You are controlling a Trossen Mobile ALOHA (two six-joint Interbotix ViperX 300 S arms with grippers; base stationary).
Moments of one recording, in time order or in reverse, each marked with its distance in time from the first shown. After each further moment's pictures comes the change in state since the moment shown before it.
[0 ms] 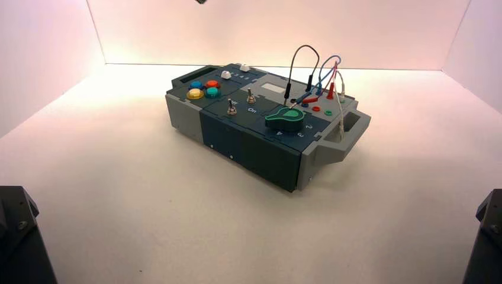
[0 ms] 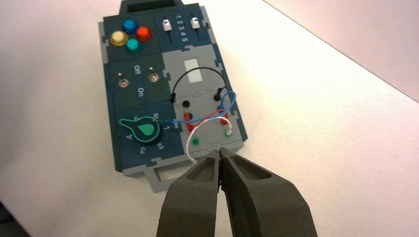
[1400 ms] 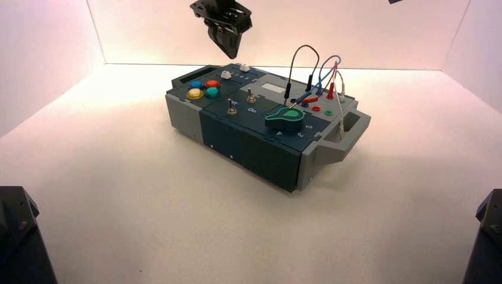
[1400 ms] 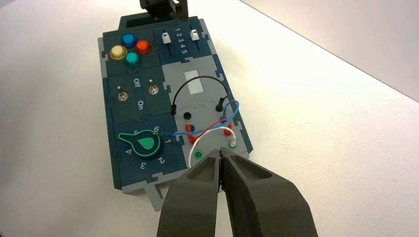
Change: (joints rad) left arm -0.055 0.376 -0.219 -0.014 0.038 0.018; right arm 0.009 0.002 0.089 0.060 -0.156 -0.020
